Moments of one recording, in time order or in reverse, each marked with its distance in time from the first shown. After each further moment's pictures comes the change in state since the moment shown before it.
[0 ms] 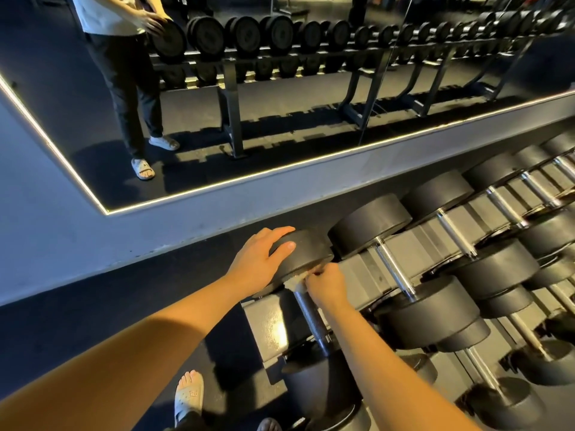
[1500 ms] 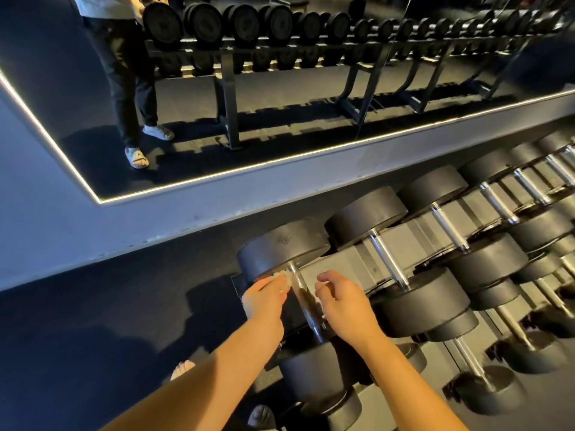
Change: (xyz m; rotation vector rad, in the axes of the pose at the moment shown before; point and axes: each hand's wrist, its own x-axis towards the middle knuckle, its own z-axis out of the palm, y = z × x) left_hand -0.056 0.025 0.083 -1.073 0.467 -1.011; right_hand -0.064 0.033 -0.040 -0.099 -0.062 -0.235
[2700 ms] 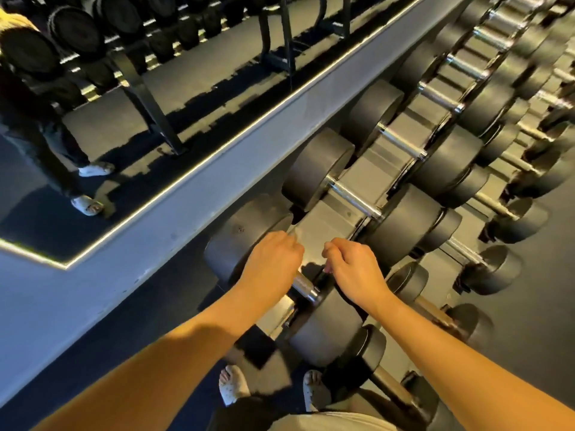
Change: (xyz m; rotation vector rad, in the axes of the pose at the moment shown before) left_hand -0.009 0.038 0.033 1.973 -0.709 1.728; right_hand -0.015 0.045 -0.001 0.193 0.316 0.070
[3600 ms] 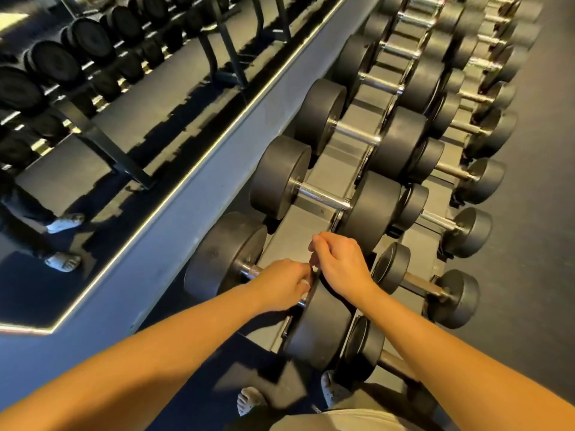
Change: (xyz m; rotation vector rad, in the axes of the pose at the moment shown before) left_hand 0.031 0.015 0.003 -0.446 -0.498 0.058; right_hand -0.005 0.005 0.000 0.169 0.203 0.059
